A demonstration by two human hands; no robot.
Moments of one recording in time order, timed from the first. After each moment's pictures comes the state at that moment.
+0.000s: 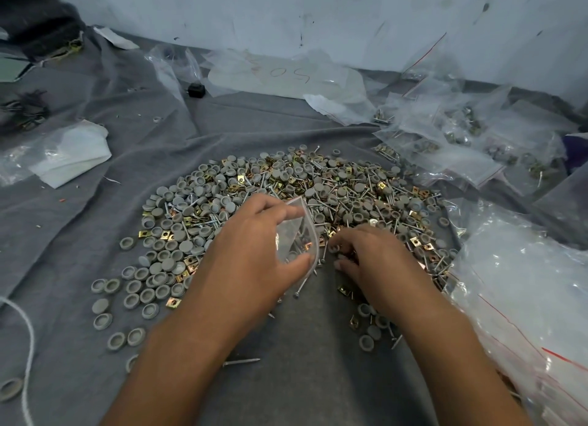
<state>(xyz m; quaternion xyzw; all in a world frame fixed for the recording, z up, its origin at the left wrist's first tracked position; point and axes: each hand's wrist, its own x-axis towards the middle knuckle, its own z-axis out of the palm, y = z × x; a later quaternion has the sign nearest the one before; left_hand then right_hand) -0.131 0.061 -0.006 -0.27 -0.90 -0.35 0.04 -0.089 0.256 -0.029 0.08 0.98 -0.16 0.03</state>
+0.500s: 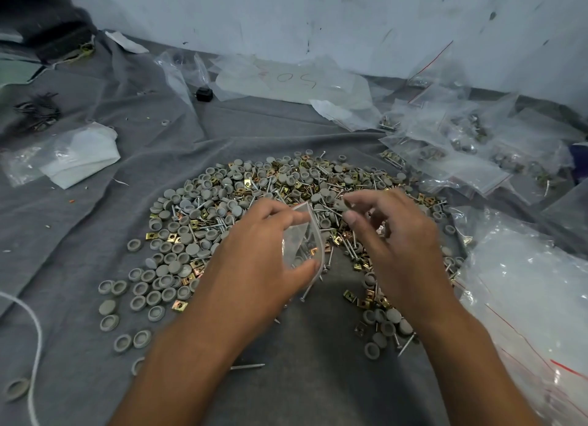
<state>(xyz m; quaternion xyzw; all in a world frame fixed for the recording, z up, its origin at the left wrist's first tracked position) -0.132 0.060 -0.007 -0.27 -0.90 -0.34 0.05 -0.089 0.249 -0.009 0.00 0.91 -0.31 -0.28</state>
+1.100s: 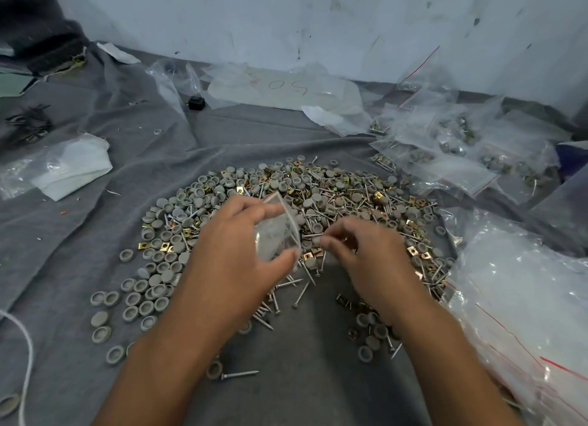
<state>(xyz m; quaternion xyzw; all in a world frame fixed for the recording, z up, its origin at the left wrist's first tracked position) -0.136 0.053 0.004 -0.23 -0.89 -0.37 0.07 -0.097 0.247 -0.021 0.09 0.93 -0.33 -0.09</state>
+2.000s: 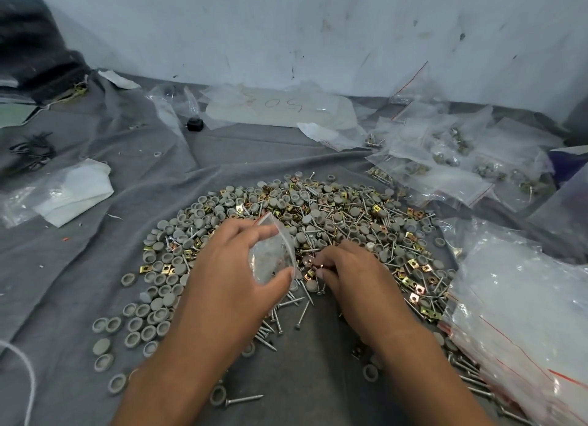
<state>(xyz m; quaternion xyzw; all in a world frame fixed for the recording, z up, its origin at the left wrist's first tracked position) -0.134 0.052 0.008 -0.23 -0.90 -0.37 0.08 -0.101 0.241 -0.044 0.07 0.98 -0.18 -0.06</state>
